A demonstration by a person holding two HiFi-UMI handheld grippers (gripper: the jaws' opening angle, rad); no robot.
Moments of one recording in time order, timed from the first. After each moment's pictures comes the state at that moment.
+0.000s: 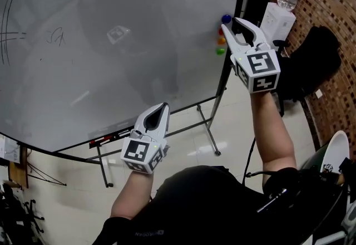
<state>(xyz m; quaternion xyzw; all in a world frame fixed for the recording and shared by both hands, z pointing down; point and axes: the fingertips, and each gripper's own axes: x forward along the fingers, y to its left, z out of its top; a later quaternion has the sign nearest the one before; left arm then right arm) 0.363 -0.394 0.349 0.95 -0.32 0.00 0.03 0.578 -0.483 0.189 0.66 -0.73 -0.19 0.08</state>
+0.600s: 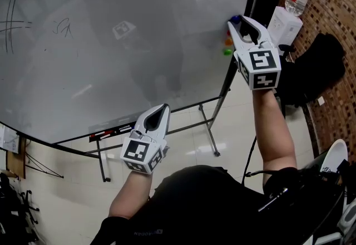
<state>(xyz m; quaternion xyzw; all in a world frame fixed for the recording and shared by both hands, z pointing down) 0.350 -0.393 0.358 0.94 -0.34 0.01 0.04 0.578 -0.501 0.189 0.67 -0.71 -0.19 0.10</state>
